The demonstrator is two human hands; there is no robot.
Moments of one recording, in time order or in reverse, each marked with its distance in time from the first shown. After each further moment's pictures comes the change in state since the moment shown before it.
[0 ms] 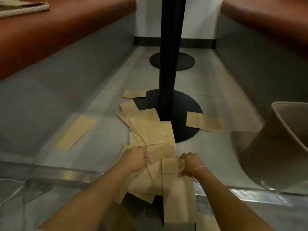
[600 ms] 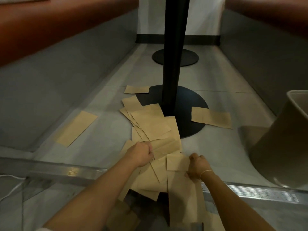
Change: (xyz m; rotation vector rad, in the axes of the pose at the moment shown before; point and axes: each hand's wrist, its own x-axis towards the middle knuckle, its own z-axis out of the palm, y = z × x) left_hand 0.016 -0.007 0.023 -0.139 -0.011 -0.064; right_hand 0.014 0.012 0.042 0.272 0.042 0.148
